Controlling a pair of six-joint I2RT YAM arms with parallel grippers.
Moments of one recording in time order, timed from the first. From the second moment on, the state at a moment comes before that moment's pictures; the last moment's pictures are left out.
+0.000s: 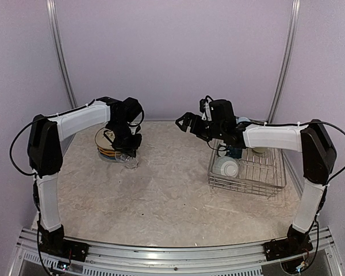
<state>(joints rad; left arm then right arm) -0.54 2.03 1.81 -1.11 0.05 -0.36 0.67 1.86 1.35 0.17 -0.09 0.71</state>
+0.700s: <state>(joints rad) -0.54 2.07 1.82 -1.13 0.04 -0.35 0.67 1.84 1.34 0.16 -0.08 0.70</state>
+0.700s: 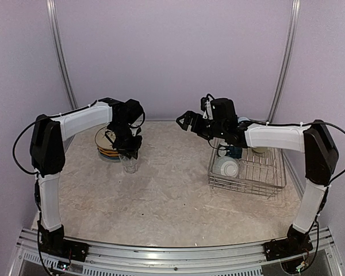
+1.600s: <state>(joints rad) -0.36 1.60 1.52 -0.66 0.57 -0.47 0.63 1.83 1.60 -0.34 0.23 0.54</state>
